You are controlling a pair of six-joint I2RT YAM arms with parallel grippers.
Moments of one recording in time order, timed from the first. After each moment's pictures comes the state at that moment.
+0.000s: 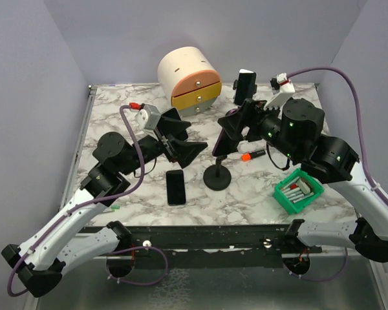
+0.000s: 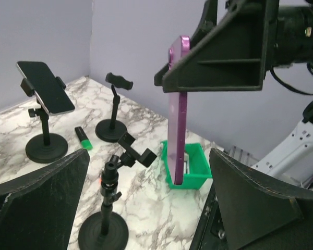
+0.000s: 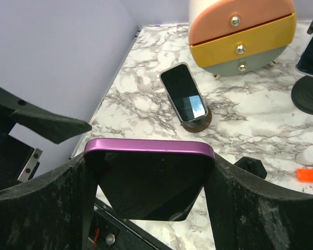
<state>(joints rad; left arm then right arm) -0.72 0.85 0.98 0.10 0.31 -0.34 0.92 1.13 1.60 -0.66 0.31 0.51</state>
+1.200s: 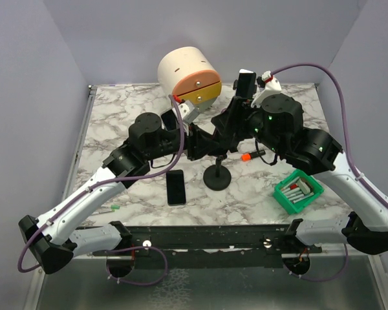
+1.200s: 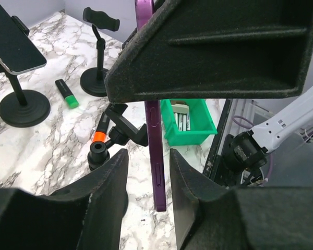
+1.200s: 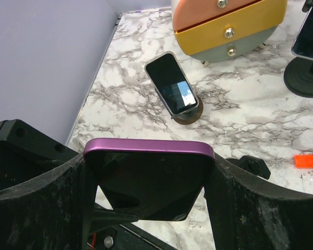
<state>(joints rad) -0.78 1.10 1.16 -0.14 0.40 -0.22 0.92 1.25 1.66 -0.72 0.37 0.58</state>
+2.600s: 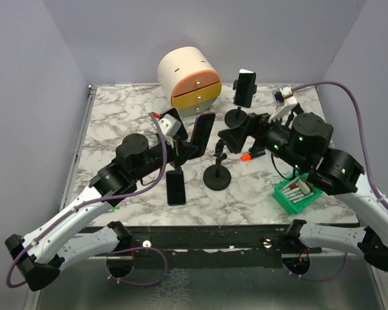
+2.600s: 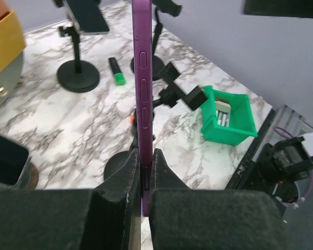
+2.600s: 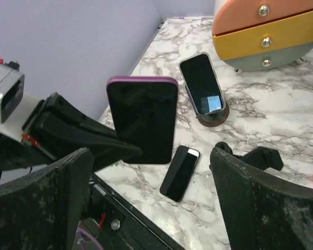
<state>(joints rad) -0.80 0.95 1.01 -0.16 0.16 -0.24 0.92 1.07 1.49 -0.59 0.22 0.51</state>
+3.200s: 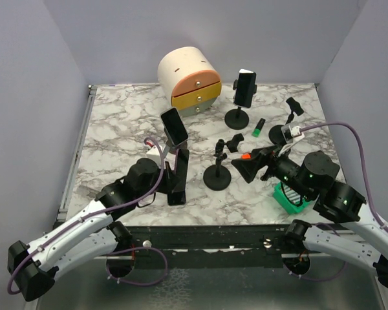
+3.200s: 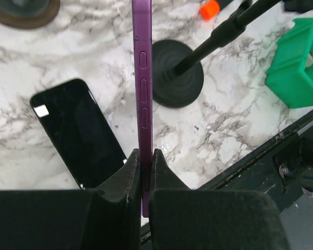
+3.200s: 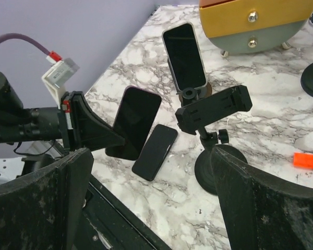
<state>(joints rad) -0.80 0.74 0.64 -0.37 -0.08 -0.54 0.92 0.67 0.97 -0.41 0.20 0.41</state>
